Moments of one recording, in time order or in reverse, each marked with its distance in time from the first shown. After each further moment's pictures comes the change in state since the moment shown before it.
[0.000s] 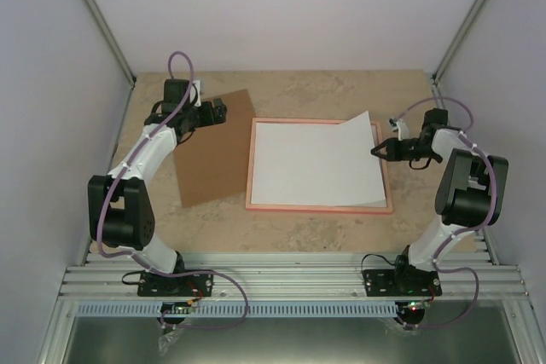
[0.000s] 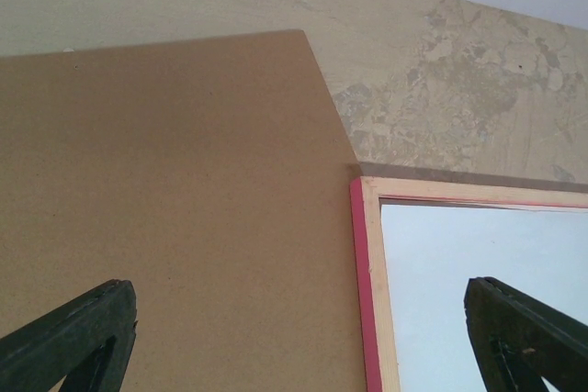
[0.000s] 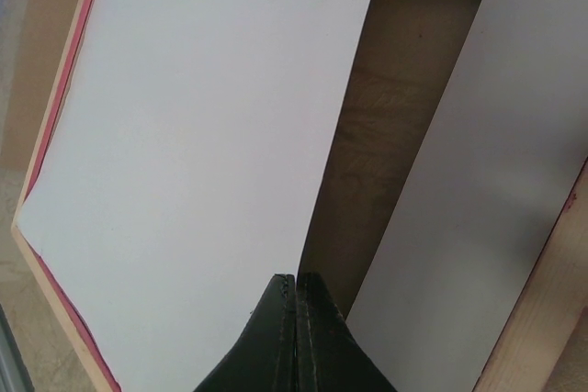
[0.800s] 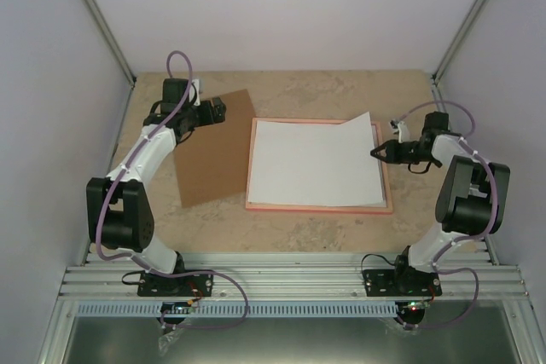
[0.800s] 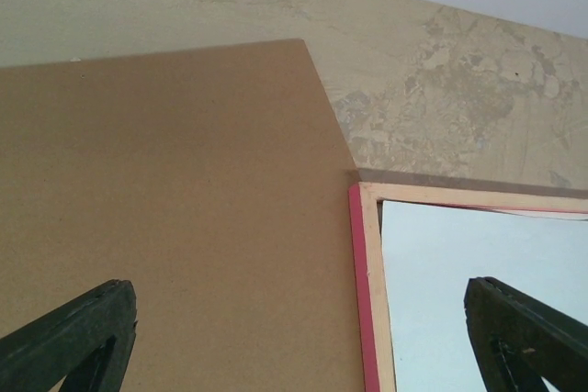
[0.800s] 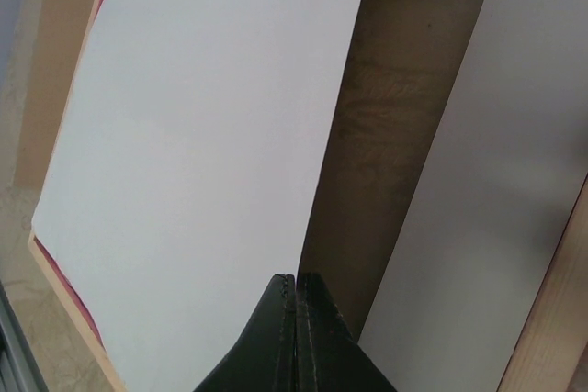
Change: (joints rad) left arm 0.000 -0.015 0.000 0.000 -0.009 -0.002; right arm 0.002 -0.076 -0.084 0.072 -0.005 0.098
